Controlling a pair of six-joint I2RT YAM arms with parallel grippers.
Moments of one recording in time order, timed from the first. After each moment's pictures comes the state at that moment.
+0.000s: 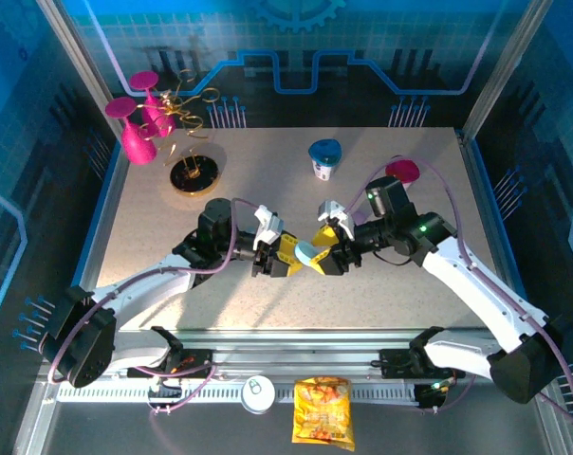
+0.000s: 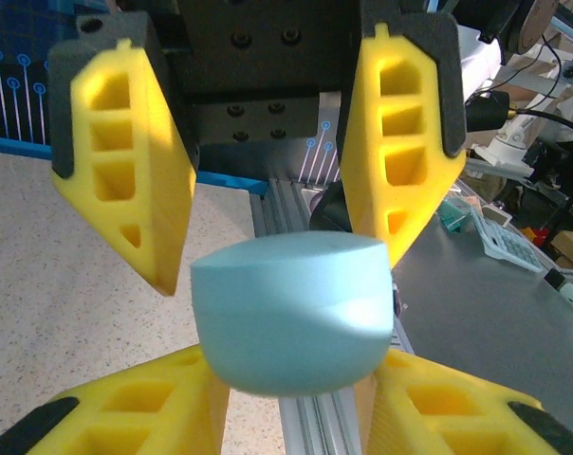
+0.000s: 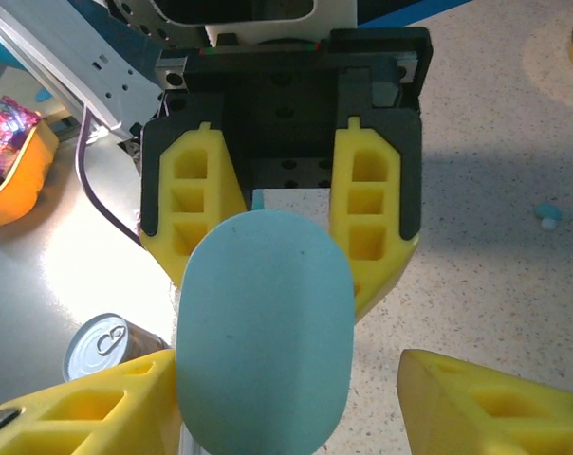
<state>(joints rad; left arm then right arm) -0.57 1.26 0.68 0.38 1.12 -0.07 0.53 1.16 1.08 -0.72 -0.87 -0.33</state>
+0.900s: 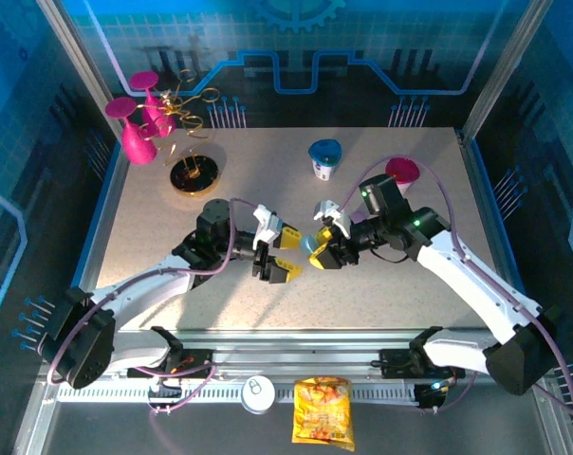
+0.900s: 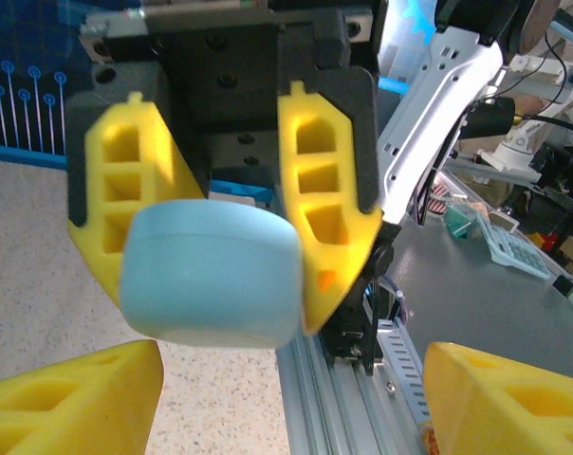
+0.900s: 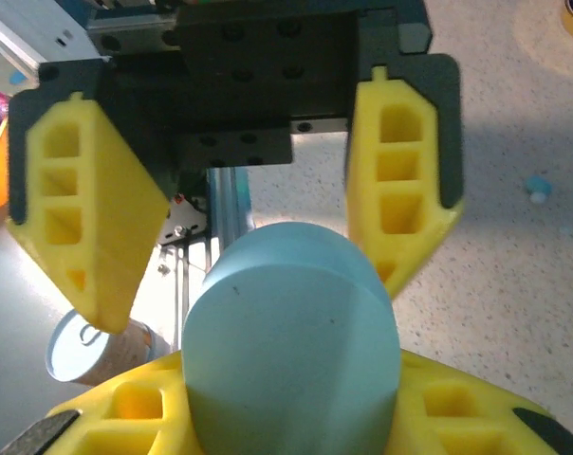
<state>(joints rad) -0.57 1.25 0.68 0.38 1.10 -0.06 0.54 1.21 1.12 -0.79 -0.80 -0.36</state>
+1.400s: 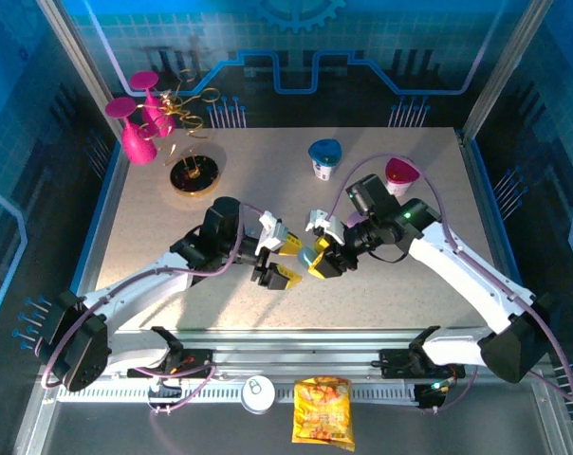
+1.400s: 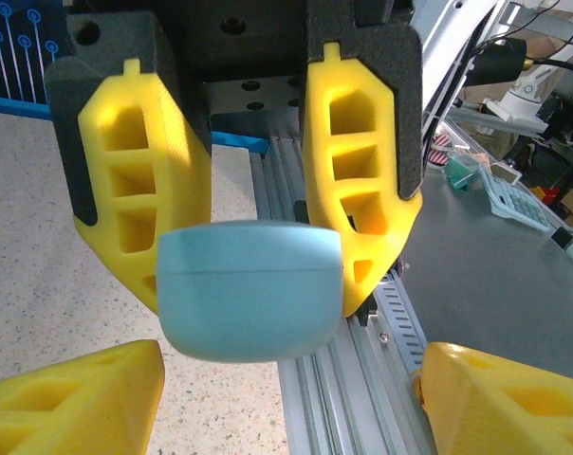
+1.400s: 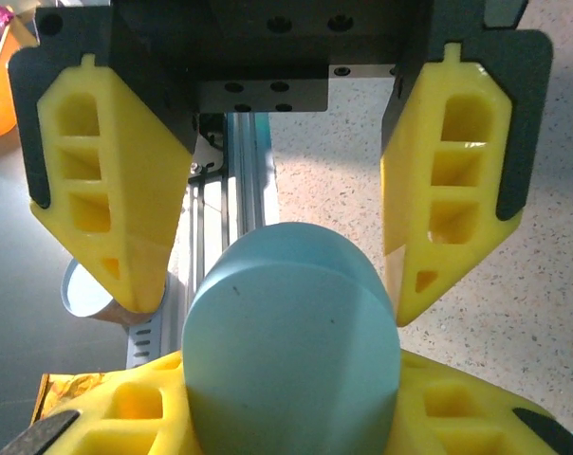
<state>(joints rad) -0.59 1.23 0.75 0.06 1.07 0.14 0.61 1.28 1.22 -0.99 -0.75 -0.49</state>
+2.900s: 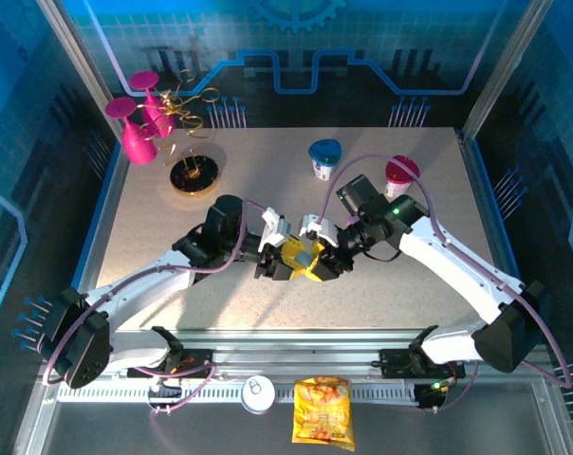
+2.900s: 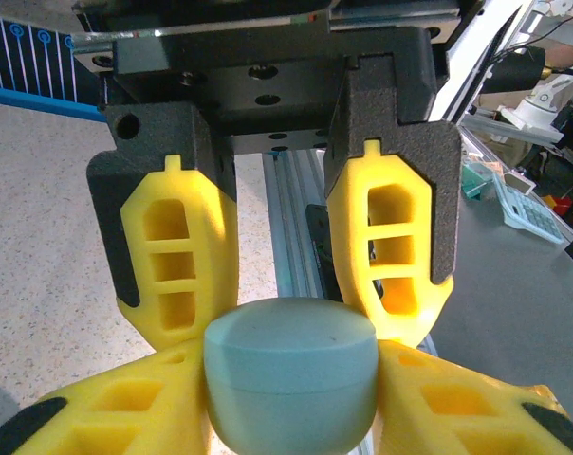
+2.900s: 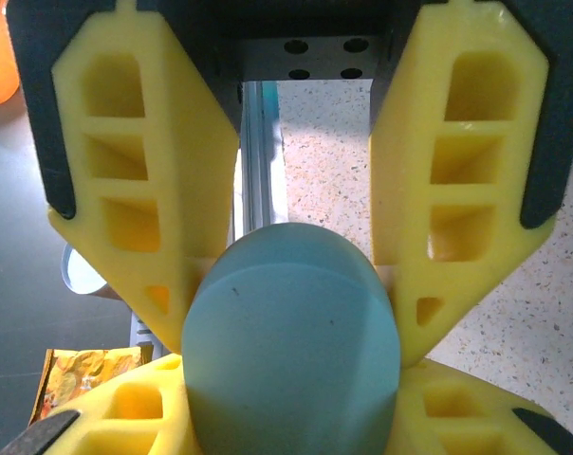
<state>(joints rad) -0.60 1.25 0.77 0.08 1.04 0.10 0.64 1.34 1.25 -1.03 -0.72 -0.51</state>
